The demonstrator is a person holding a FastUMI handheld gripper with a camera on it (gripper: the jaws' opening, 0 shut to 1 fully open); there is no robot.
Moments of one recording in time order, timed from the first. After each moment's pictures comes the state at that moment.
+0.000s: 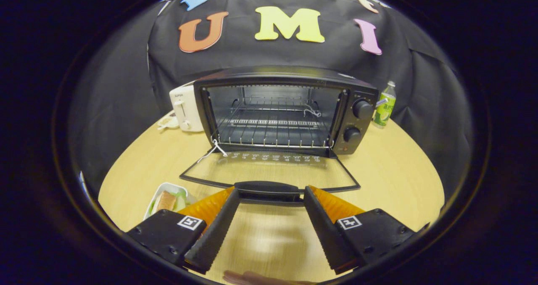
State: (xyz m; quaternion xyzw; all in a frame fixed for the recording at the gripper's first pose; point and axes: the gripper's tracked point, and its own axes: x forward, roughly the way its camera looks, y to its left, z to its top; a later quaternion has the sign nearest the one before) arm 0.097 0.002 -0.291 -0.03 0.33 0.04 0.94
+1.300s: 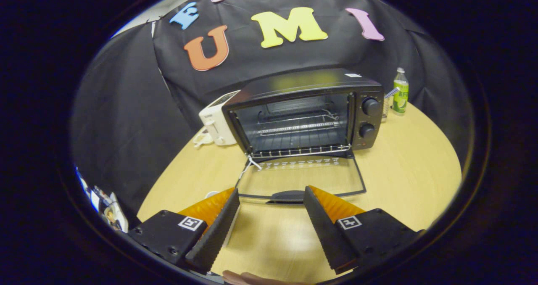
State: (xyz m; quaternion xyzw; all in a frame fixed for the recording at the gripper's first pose) arm 0.059 0.048 -0.236 0.09 0.33 0.16 0.92
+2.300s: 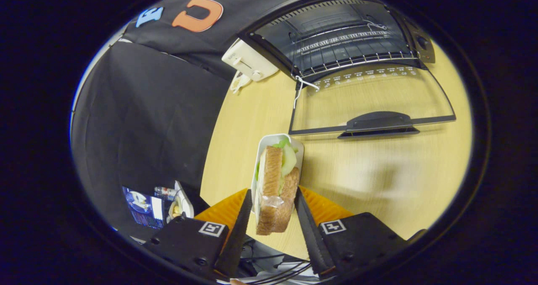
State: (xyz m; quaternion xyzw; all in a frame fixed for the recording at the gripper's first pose) arm -0.001 0.123 -0.291 0.22 0.57 0.26 0.75
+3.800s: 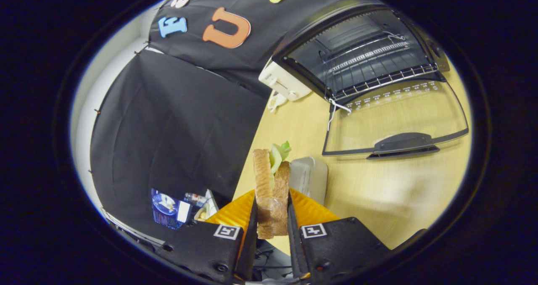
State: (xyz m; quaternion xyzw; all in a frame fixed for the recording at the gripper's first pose) arm 0.018 0.138 -0.240 0.30 0.45 0.37 0.76
